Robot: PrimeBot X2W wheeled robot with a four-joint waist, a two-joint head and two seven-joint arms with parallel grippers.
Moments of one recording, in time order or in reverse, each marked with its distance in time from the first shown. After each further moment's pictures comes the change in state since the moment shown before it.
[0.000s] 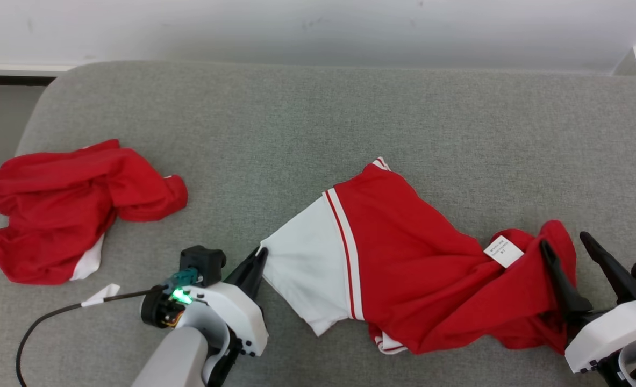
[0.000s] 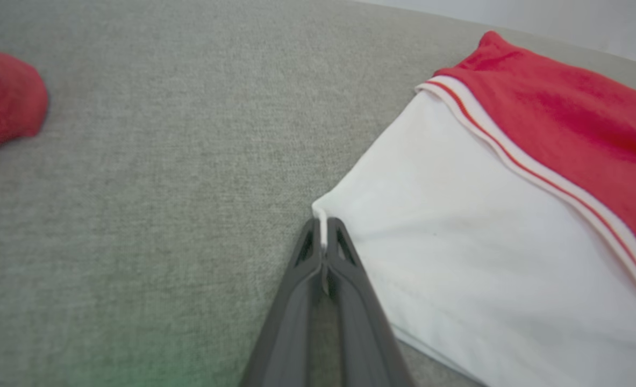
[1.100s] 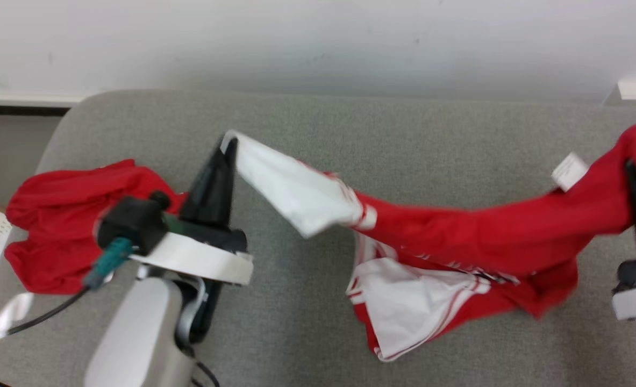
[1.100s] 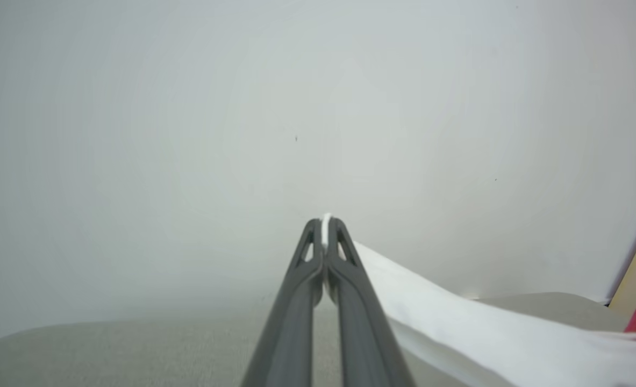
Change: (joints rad) left arm -0.001 0.032 0.071 -0.416 -0.027 0.081 -0.190; right arm -0.074 -0.054 -0.060 -0.104 -0.011 0.000 -0.128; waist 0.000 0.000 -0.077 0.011
